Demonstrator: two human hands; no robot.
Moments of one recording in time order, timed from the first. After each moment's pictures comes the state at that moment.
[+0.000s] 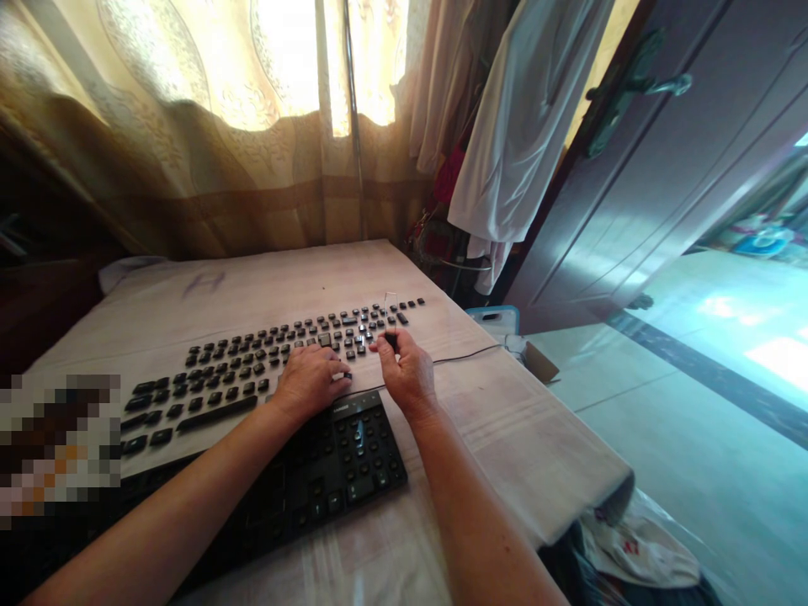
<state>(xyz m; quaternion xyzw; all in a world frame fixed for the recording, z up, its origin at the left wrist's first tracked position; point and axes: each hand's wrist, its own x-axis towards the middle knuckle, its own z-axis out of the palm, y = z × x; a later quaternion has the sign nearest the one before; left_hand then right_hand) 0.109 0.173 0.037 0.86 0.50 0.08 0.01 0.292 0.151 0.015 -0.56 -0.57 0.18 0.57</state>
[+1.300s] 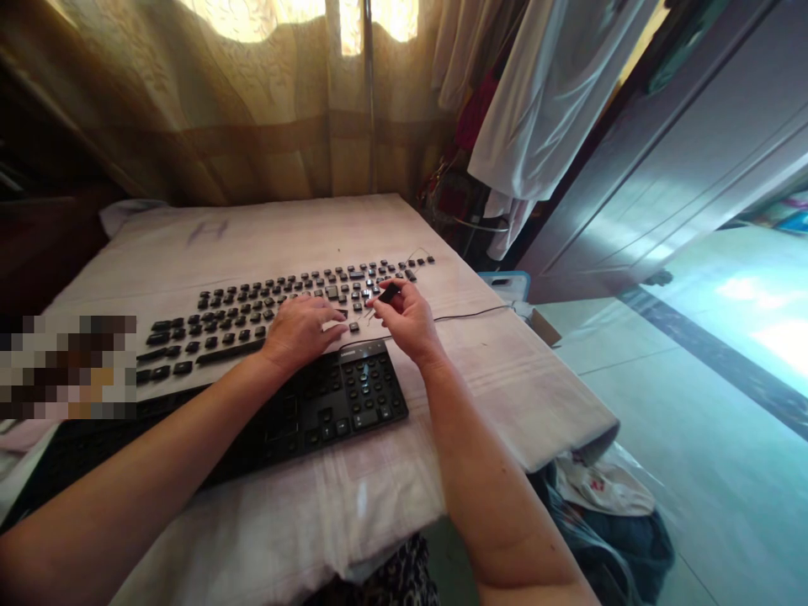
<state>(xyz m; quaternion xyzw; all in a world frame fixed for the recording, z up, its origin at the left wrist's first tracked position) 0.092 0.161 0.038 0.85 0.50 0.15 0.00 0.290 0.148 0.023 -0.46 -0.51 0.43 0.59</state>
